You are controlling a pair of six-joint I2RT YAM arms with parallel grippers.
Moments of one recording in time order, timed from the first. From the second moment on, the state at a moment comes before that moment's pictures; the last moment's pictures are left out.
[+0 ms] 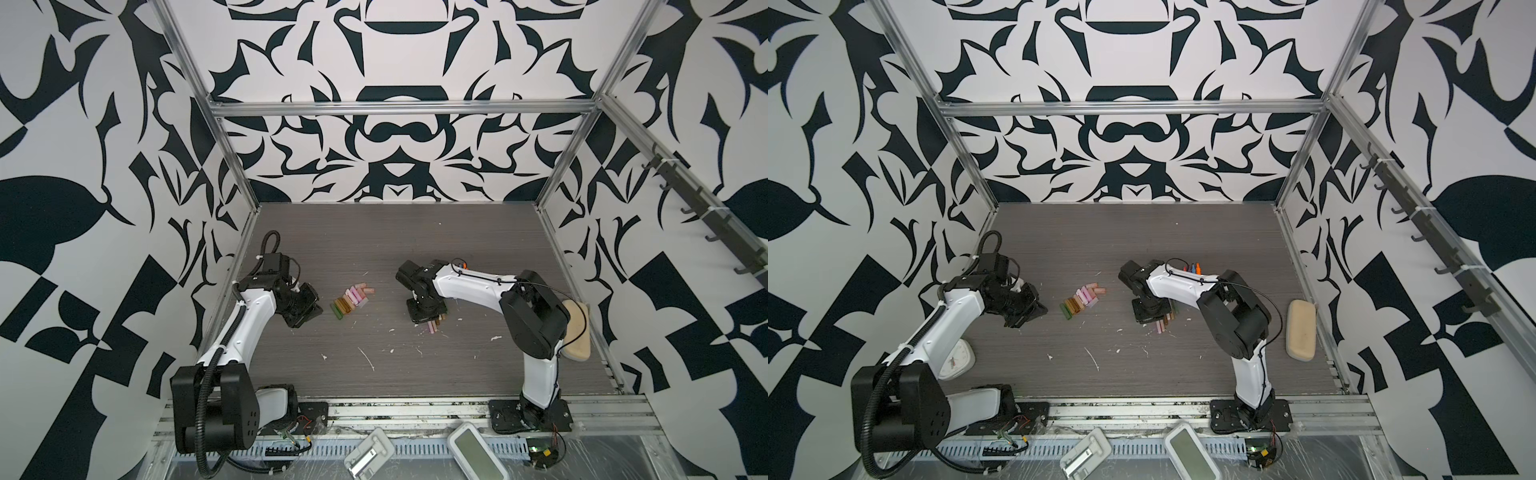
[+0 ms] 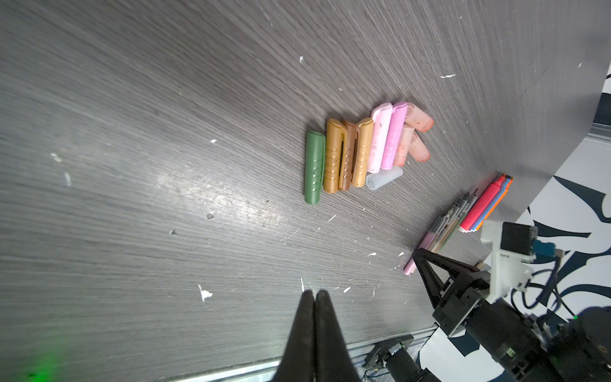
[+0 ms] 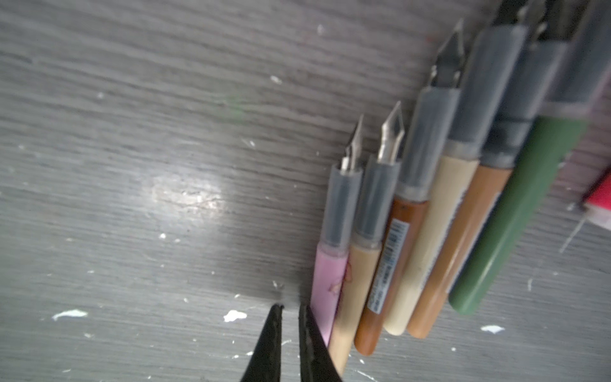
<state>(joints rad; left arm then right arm) 0.01 1.25 0.86 -0.91 0.46 -0.65 0.78 1.94 1.33 -0.92 0.03 0.55</state>
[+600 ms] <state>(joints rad) 0.01 1.25 0.86 -0.91 0.46 -0.67 0.75 1.94 1.31 -0.94 0.04 0.54</state>
